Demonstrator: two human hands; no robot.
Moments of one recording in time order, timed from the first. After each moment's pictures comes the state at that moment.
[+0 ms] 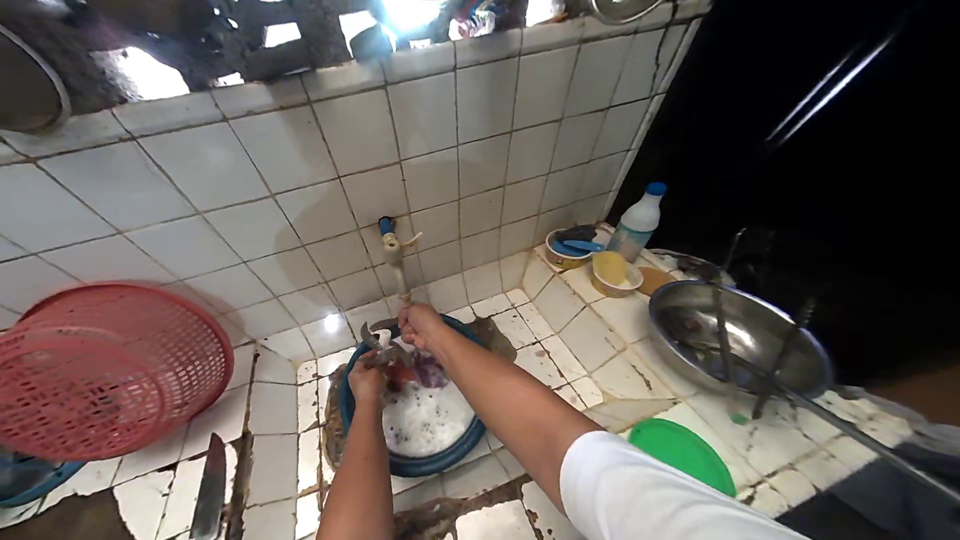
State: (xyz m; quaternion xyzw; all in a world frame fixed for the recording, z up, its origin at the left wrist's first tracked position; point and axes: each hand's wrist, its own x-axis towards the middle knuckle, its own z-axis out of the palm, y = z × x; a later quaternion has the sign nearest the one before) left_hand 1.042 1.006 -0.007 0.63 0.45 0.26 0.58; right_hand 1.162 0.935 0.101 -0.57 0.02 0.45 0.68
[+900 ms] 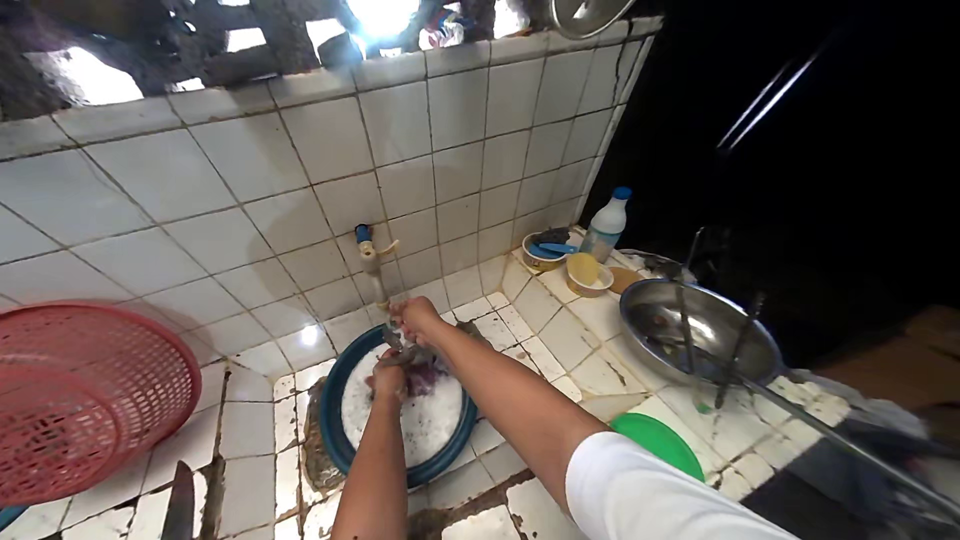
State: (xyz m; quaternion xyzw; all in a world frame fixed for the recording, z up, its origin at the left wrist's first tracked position) left_hand 1.095 0.956 -0.008 0.55 0.36 0.21 0.73; right_hand 1.188 0.909 0.117 -0.71 -0.07 0.40 0.58
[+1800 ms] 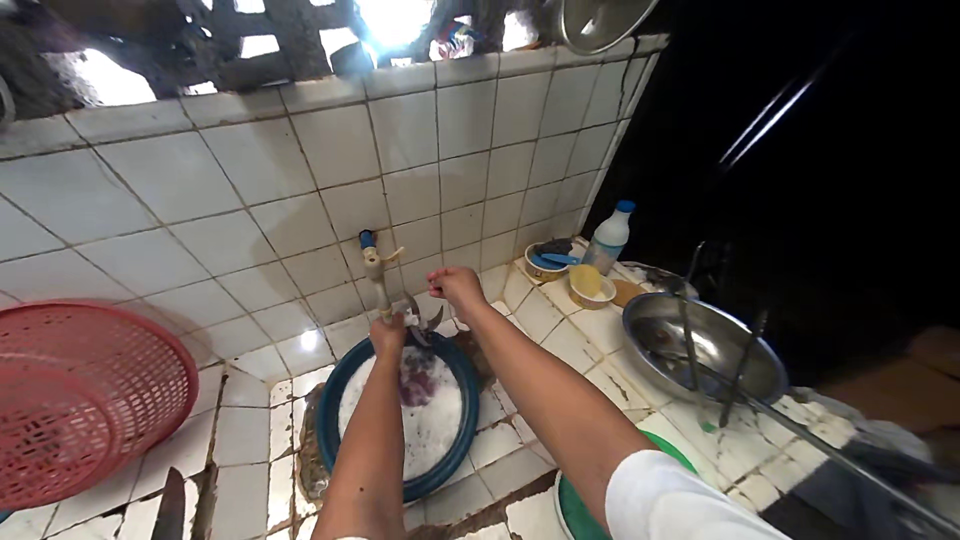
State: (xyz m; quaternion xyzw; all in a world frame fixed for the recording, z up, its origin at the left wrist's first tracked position) left_hand 1.155 0.989 0.063 0.76 0.40 0.14 0.49; right_hand 1.232 0.866 0.161 -0.71 -0.09 0.23 0.66
